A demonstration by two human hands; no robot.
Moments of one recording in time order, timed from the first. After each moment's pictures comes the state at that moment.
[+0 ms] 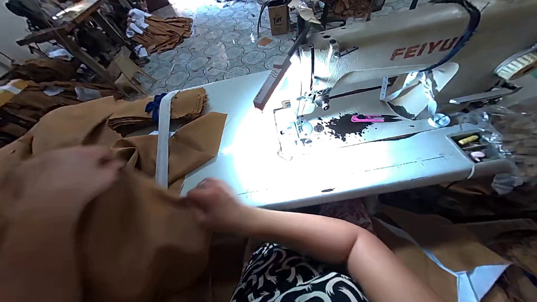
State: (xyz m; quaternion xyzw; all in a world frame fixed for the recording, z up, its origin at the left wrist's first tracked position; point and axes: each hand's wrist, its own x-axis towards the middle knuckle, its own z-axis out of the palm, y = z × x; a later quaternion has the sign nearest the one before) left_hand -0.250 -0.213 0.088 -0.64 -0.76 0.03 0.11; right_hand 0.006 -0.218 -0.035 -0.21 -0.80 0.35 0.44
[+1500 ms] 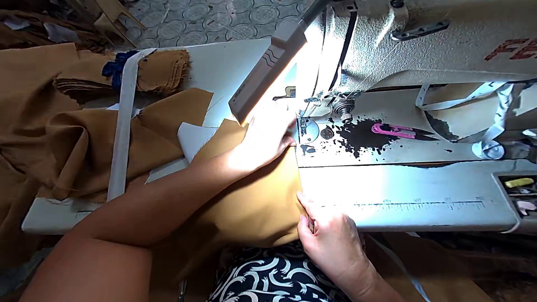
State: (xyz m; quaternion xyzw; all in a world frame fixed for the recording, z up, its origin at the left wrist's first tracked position) left_hand 0.036 -0.066 -0.030 -0.87 -0.45 -0.16 -0.07; right_hand 0.201 -0.233 -0.068 -0.57 -0.76 0.12 0.29
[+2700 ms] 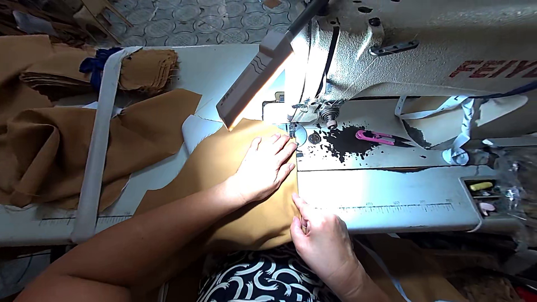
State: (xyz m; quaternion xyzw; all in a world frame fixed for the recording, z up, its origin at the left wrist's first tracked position) left_hand 0.044 -0.114 -0.068 -0.88 -0.46 -0.12 -0.09; right_hand 0.209 -0.229 -0.065 -0.59 -0.75 0.10 0.28
